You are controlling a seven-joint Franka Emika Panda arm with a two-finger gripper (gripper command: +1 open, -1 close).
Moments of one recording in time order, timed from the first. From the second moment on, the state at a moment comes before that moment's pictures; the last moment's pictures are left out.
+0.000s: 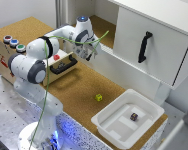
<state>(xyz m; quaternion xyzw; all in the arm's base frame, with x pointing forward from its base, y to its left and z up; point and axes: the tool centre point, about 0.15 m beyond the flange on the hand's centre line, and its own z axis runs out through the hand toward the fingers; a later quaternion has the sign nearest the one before) 0.461 0.033 0.438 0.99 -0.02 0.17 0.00</state>
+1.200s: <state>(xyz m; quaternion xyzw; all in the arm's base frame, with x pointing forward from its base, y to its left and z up) 0.407 -0.066 0.343 0.99 -0.07 0.06 0.05</state>
